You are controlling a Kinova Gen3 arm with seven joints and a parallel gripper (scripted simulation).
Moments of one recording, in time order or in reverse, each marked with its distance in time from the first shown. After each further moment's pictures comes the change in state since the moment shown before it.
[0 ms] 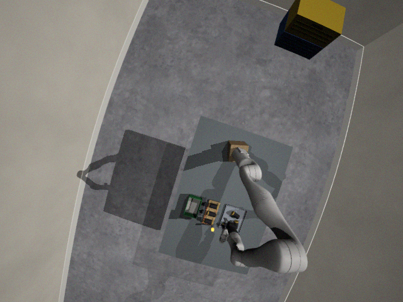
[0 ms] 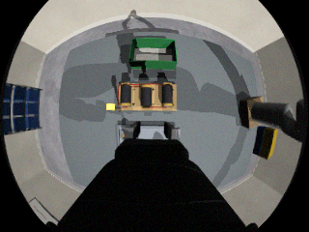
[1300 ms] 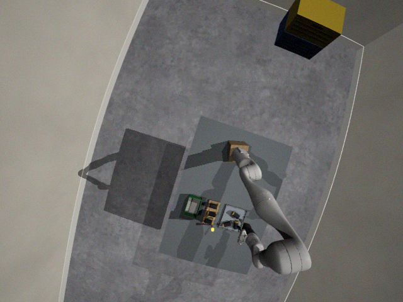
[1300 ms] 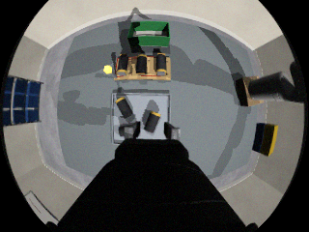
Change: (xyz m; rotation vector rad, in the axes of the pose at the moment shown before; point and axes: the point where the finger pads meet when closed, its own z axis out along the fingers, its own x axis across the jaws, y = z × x) arm 0.024 0.106 -0.002 -0.006 -0.002 -0.016
